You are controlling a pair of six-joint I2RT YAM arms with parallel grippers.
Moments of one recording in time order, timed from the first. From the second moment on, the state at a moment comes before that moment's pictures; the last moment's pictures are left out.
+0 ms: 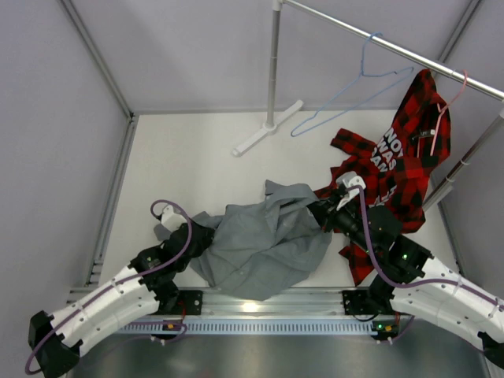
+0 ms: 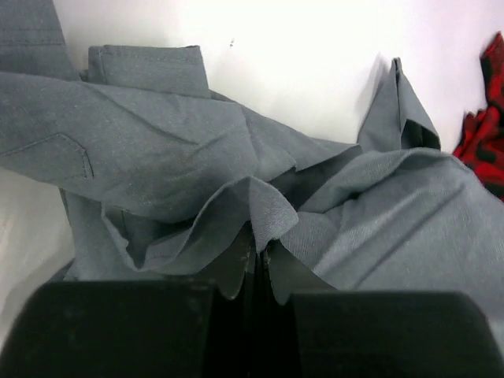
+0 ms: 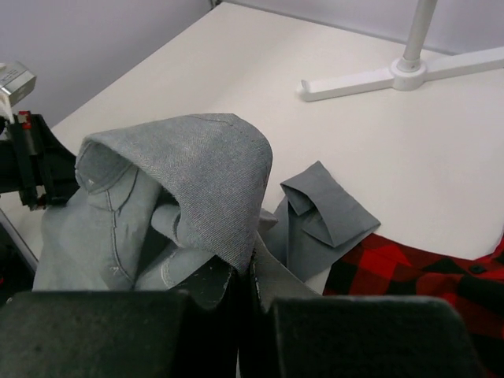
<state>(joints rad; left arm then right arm) -0.82 0.54 0.36 -0.51 -0.52 -1.22 0.90 0.58 0.56 -0.05 0.18 0.18</state>
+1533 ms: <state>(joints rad) -0.64 0.76 0.82 -0.26 -0.03 -0.49 0.90 1.06 0.79 -0.13 0.07 0.40</state>
